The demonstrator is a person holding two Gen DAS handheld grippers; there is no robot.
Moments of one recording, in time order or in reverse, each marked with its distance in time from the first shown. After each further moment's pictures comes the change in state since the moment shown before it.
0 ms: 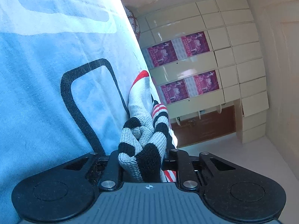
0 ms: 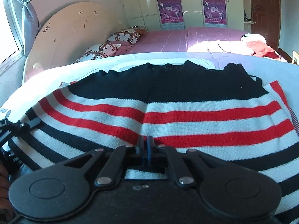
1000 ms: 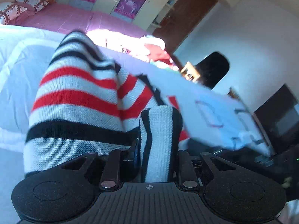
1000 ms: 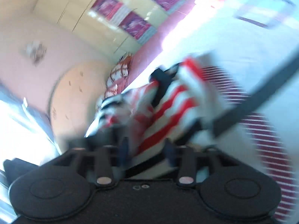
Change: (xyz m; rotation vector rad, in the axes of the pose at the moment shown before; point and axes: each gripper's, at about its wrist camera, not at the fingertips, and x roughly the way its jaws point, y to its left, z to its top) left arm 0.129 -0.215 -0.154 0.762 0.502 0.137; right arm -0.098 -0.213 -0.036 0.712 -0.133 0.349
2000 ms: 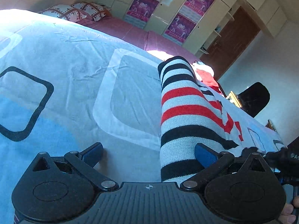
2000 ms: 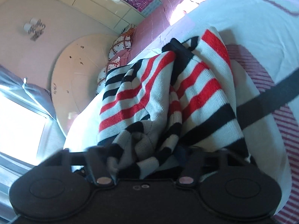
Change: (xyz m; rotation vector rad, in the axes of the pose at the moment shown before) left arm -0.082 0.097 -0.029 -0.180 -0.141 0.234; right arm 0.038 0.051 -0.008 -0.154 0.214 -0.097
